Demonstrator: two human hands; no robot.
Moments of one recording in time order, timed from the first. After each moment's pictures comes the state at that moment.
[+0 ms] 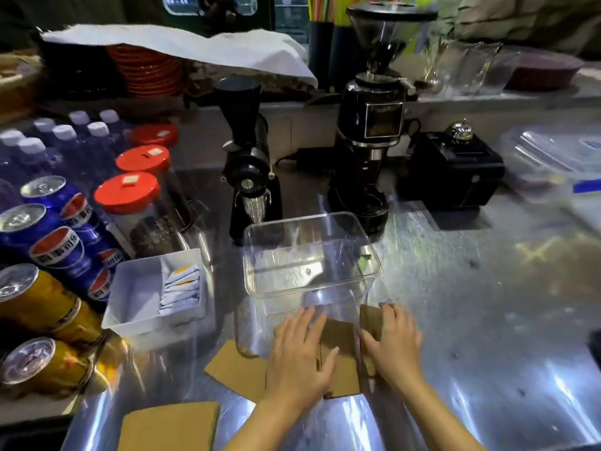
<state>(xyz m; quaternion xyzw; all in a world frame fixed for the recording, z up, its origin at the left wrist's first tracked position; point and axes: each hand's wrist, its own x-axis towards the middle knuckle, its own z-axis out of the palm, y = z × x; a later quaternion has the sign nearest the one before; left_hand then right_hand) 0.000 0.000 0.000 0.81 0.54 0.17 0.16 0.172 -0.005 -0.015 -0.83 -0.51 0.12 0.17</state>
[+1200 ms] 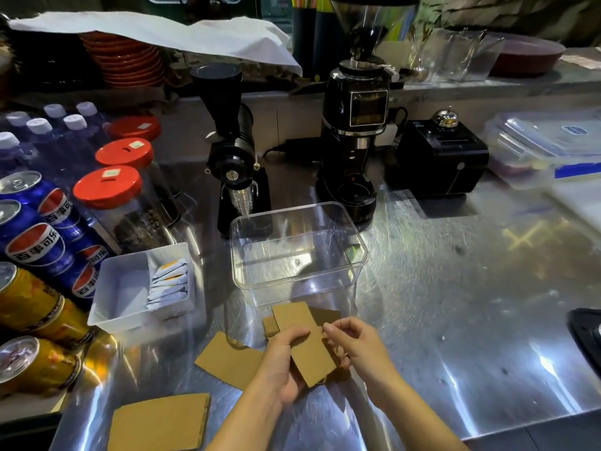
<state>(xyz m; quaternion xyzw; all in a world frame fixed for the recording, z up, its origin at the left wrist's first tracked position) 0.004 0.001 0.015 0.12 0.45 0.31 0.83 0.133 -0.028 0.017 -0.64 -0.32 0.53 0.45</state>
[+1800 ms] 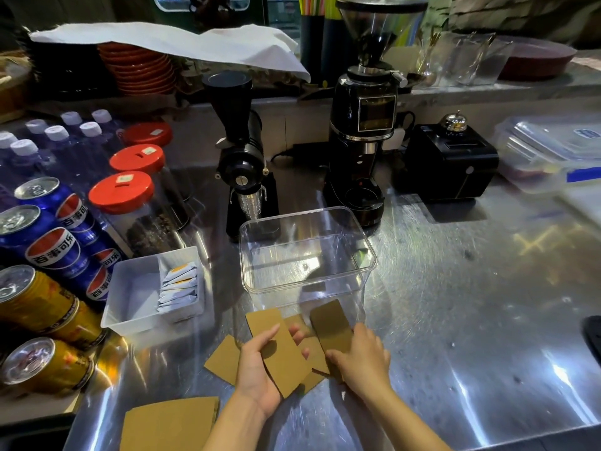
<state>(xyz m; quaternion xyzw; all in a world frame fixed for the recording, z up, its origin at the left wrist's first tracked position) -0.031 0.005 0.006 0.09 0.43 0.44 0.79 0.125 -0.017 -0.011 -0.83 -0.47 0.27 0.16</state>
